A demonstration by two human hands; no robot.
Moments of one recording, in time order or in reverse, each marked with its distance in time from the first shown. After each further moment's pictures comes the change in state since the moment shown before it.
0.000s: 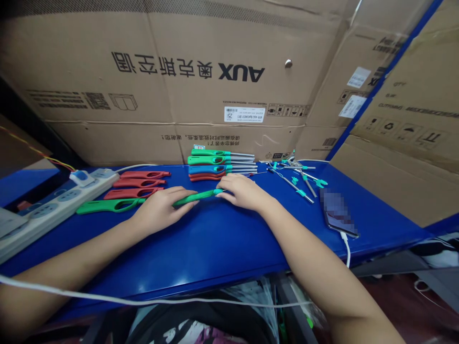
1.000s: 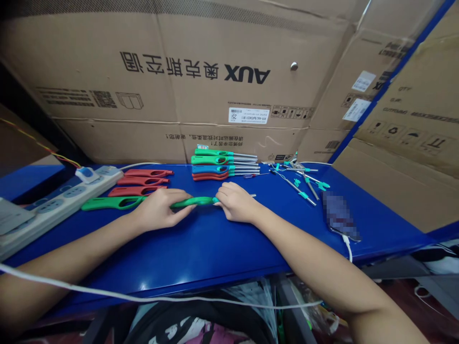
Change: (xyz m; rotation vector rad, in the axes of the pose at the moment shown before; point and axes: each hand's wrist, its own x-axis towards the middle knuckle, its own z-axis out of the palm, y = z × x) left_hand 0.000 -0.005 -0.010 -0.080 -0.024 0.144; right_hand -0.002 -0.017 0.035 -0.194 0.158 -0.178
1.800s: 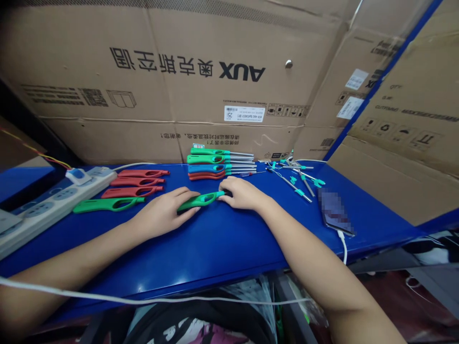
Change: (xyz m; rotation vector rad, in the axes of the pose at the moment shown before) left_hand 0.000 0.014 0.013 0.091 -0.126 -0.202; right_hand 0.002 0.025 -0.017 0.297 -0.232 0.310
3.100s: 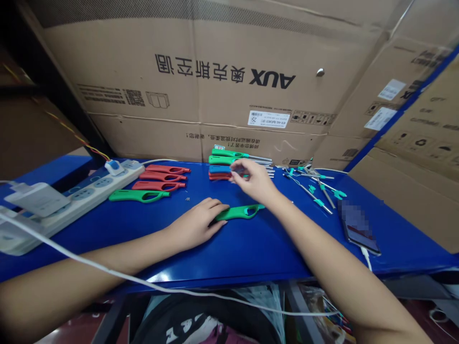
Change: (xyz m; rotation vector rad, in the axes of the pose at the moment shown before) left_hand -0.009 0.034 0.015 -0.141 -0.035 0.037; right_hand 0.032 -0.030 -0.010 0.489 0.433 0.209
